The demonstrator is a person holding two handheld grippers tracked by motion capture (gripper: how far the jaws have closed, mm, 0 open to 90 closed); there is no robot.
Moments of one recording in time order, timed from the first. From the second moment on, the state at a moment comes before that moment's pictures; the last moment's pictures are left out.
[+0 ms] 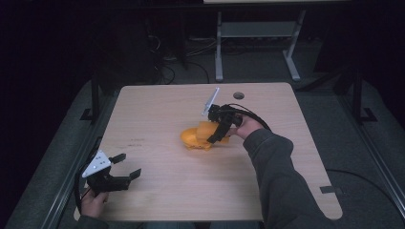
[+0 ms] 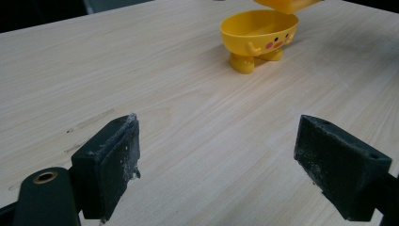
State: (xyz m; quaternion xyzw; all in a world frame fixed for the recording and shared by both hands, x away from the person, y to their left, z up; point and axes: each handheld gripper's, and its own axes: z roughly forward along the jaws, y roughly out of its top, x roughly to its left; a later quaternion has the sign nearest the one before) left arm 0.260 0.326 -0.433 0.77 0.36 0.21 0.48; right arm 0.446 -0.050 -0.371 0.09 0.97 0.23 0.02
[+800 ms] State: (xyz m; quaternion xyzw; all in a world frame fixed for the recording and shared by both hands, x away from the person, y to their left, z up) left arm 0.260 0.327 -0.432 0.77 0.36 0.21 0.48; right arm 0.466 -0.011 -0.369 0.06 0.97 0.25 0.00
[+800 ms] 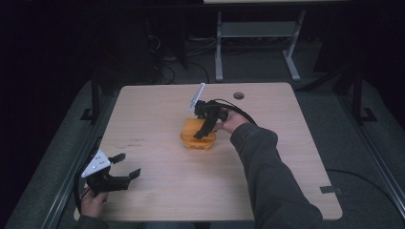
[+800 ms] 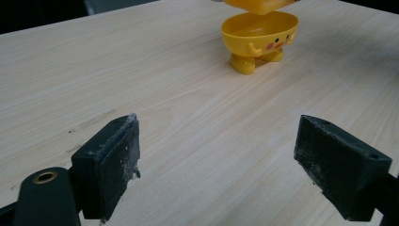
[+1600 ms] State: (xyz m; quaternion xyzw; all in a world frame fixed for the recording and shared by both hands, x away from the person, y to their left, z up) left arm 0.260 0.328 -0.431 0.77 0.36 0.21 0.48; right arm 0.466 0.004 -0.391 0.03 0.97 0.23 0.00
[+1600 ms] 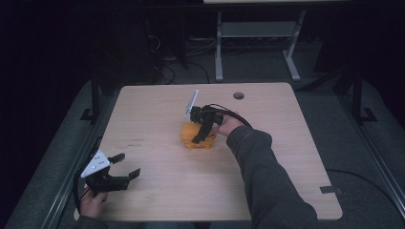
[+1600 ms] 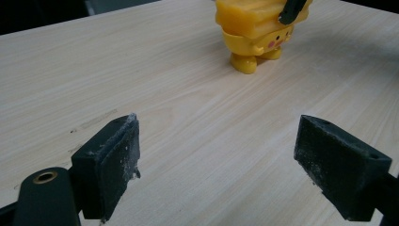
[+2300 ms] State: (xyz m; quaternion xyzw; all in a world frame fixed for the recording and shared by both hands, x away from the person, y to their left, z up) left arm 0.260 0.327 -0.432 0.78 0.35 0.21 0.48; right arm 0.460 -0.021 -0.381 0.08 0.96 0.26 0.01
